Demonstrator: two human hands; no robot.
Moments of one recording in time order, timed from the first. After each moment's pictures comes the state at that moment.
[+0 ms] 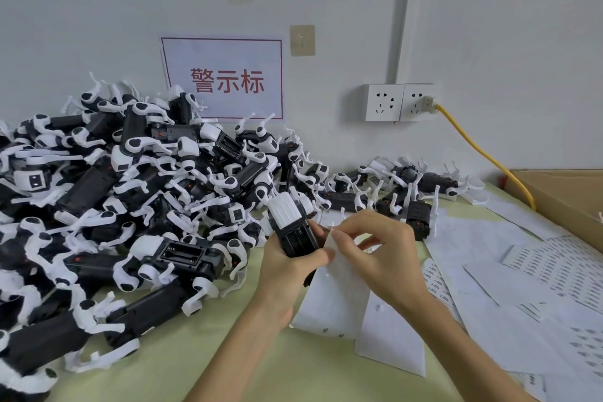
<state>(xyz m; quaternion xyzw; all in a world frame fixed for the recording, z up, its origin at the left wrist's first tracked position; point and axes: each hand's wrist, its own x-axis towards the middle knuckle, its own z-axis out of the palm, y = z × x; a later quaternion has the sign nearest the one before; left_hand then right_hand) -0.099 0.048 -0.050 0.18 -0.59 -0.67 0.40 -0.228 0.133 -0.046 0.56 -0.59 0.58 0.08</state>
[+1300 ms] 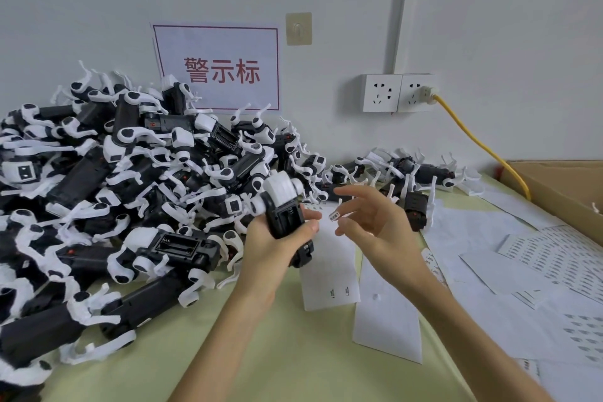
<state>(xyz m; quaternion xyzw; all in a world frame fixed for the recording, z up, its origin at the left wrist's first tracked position) -0.091 0.034 -0.046 0.23 -0.63 -0.61 0.43 -0.239 0.133 -0.043 0.53 -0.57 0.62 -0.09</state>
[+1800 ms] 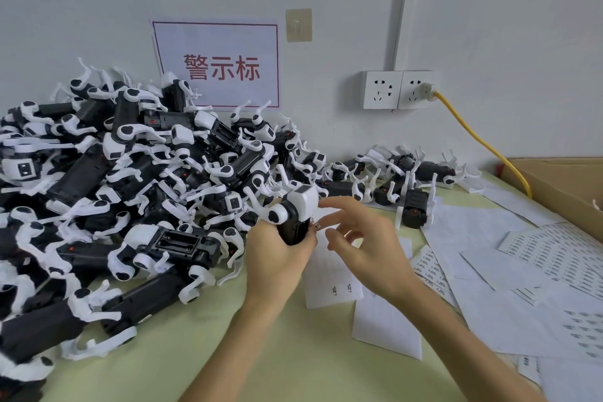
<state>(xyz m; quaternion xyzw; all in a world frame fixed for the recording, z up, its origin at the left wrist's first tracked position) -0.101 0.035 -0.064 0.31 -0.71 -0.39 0.49 -0.222 0.130 -0.051 0.57 -0.62 0.54 -0.05</state>
